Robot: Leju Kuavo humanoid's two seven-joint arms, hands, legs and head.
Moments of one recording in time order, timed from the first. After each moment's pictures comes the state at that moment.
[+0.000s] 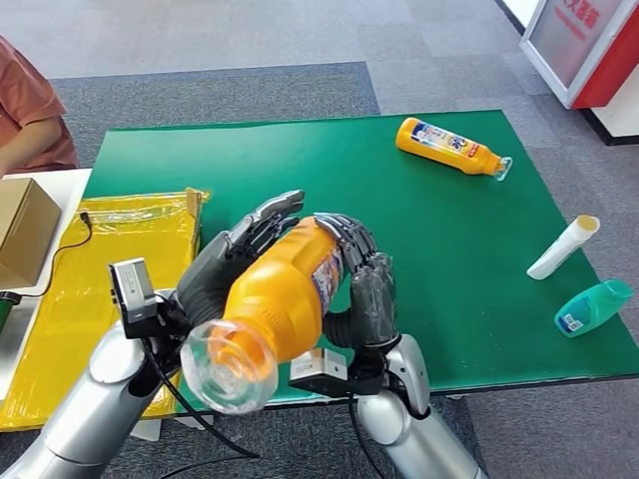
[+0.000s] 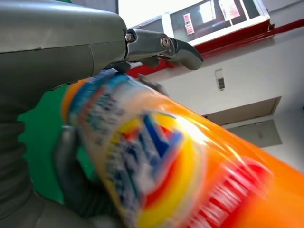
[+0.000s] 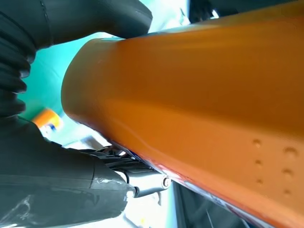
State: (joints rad) left arm -0.42 0.07 -0.58 -1.62 0.28 -0.37 -0.19; right arm -0.21 0.09 0.56 -1.44 0.79 -0.50 -0.38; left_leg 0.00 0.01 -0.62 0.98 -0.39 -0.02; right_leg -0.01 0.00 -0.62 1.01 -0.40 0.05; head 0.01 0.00
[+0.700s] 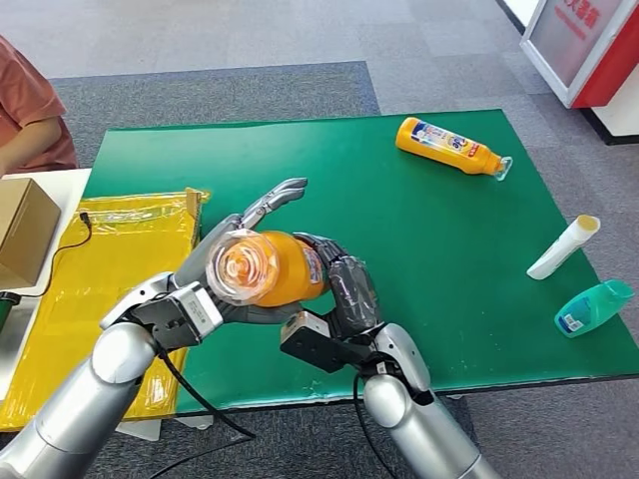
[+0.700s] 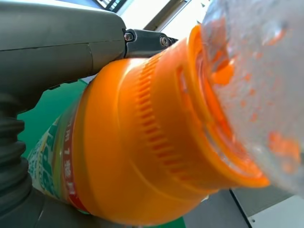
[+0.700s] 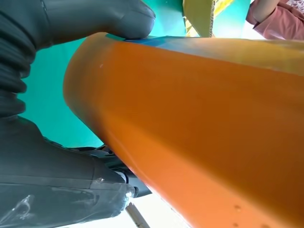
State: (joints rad) left arm -0.48 0.10 -0.61 -1.64 -0.14 -0.22 -0.18; right arm -0.24 0.07 0.52 -1.33 0.78 -0.24 -0.25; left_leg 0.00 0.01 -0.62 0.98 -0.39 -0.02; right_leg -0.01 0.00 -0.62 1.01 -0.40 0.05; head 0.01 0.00
